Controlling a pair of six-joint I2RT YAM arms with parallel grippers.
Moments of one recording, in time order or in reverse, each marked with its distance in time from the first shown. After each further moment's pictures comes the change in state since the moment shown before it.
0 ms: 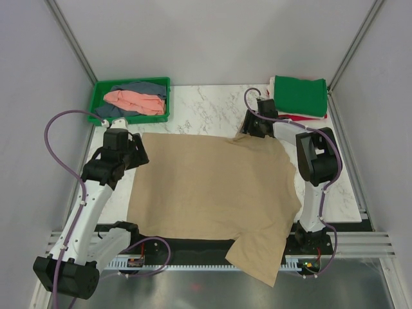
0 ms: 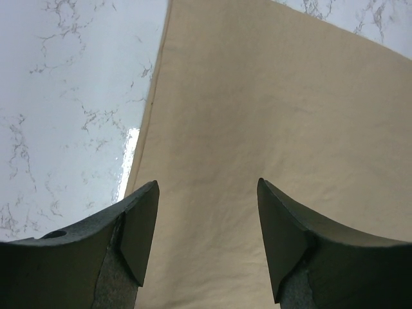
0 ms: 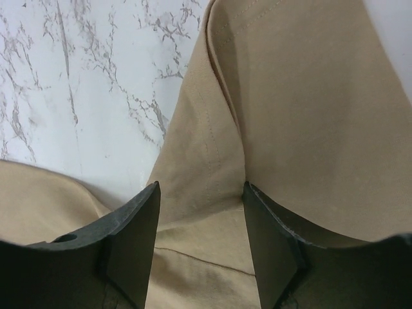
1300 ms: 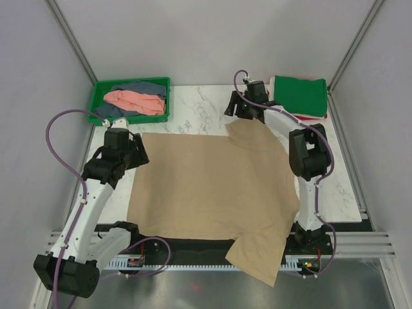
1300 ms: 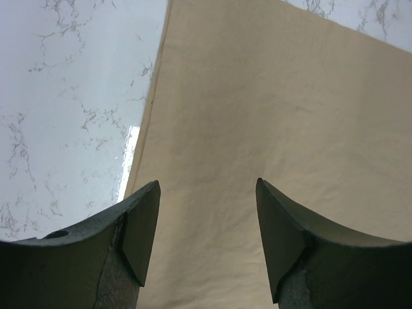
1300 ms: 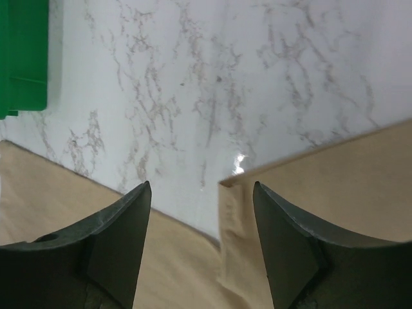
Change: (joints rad) left arm 0.000 0.005 -0.001 0.001 0.002 0.000; right arm 0.080 0.168 0.402 -0.071 -0.097 0.003
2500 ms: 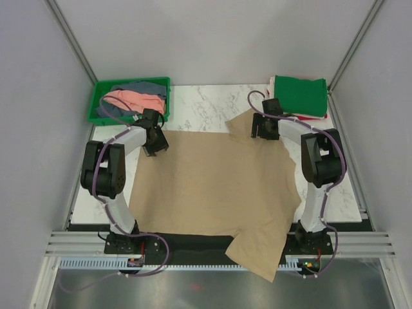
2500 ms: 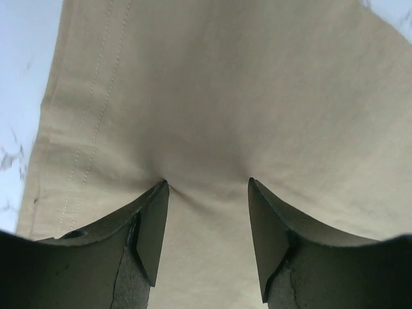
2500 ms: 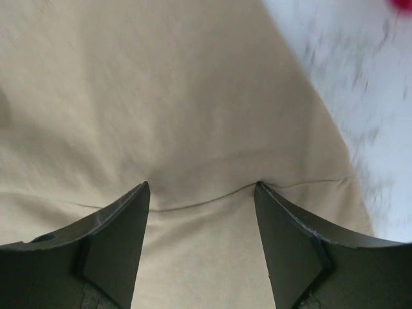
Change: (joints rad) left arm 0.003 0.875 0.187 0.295 0.047 -0.212; right arm -0.102 -0.245 -0.449 -0.124 0.281 -0.147
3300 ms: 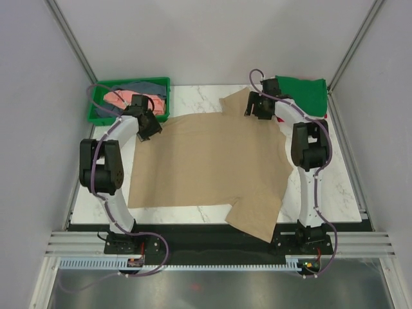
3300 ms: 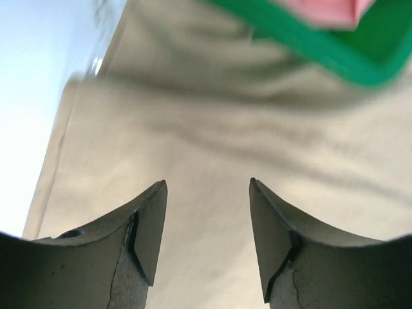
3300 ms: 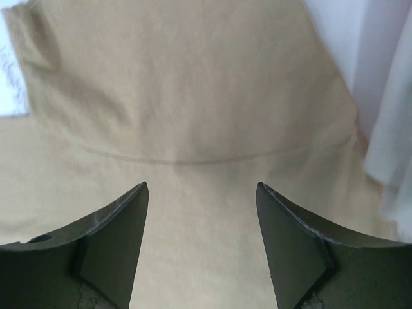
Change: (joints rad) left arm 0.093 0.150 0.296 -0.014 0.037 0.005; right arm -0.062 0.389 0.625 -0.113 -0.182 0.038
